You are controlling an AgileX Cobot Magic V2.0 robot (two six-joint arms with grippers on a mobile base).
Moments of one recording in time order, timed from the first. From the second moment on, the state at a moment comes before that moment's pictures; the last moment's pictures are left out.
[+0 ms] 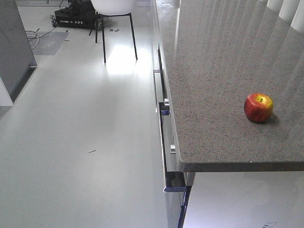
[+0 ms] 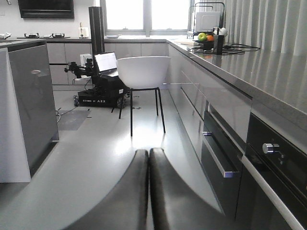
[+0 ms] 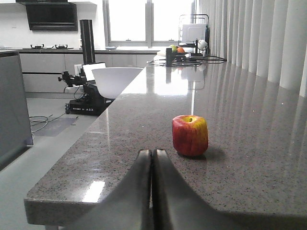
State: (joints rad) left arm 0.01 -0.01 0.02 0.00 0.07 -0.09; right arm 0.08 -0.01 0.03 0.07 0.02 -0.07
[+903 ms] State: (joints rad) left arm 0.01 -0.01 0.02 0.00 0.07 -0.09; right arm 0.08 -0.01 0.03 0.07 0.00 -0.07
